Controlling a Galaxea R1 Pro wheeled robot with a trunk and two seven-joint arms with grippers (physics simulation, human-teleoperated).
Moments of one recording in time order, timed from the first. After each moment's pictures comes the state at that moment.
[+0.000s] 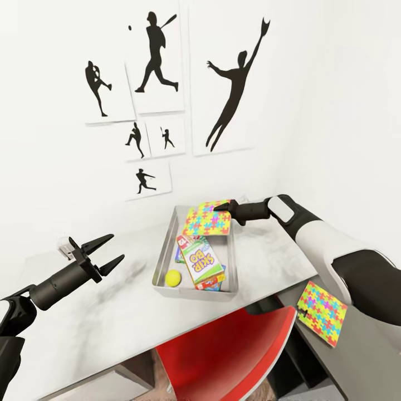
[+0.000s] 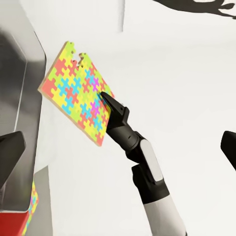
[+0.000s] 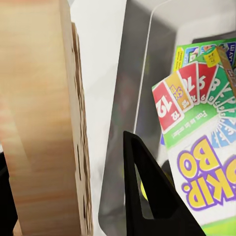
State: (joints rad) left arm -0.32 0.29 0.23 -1.60 1.87 0.96 0.03; right arm -1.41 -0.05 0.40 -0.24 -0.97 0.91 0.44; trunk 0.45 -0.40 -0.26
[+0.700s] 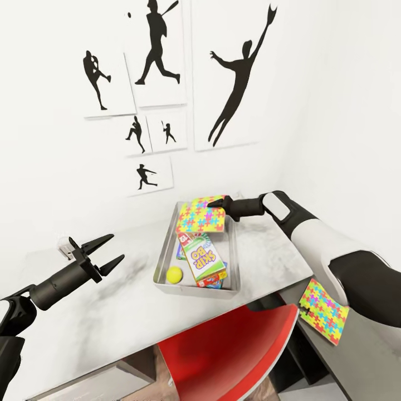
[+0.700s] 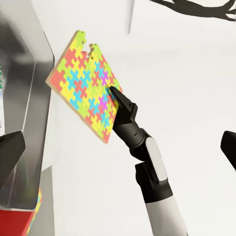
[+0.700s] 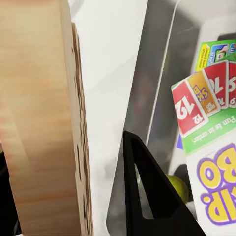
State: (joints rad) left arm -0.32 0.29 0.23 -1.60 1.87 0.96 0.03; right arm -1.41 -0.02 0.40 -0.30 -0.96 0.91 0.44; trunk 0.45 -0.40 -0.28
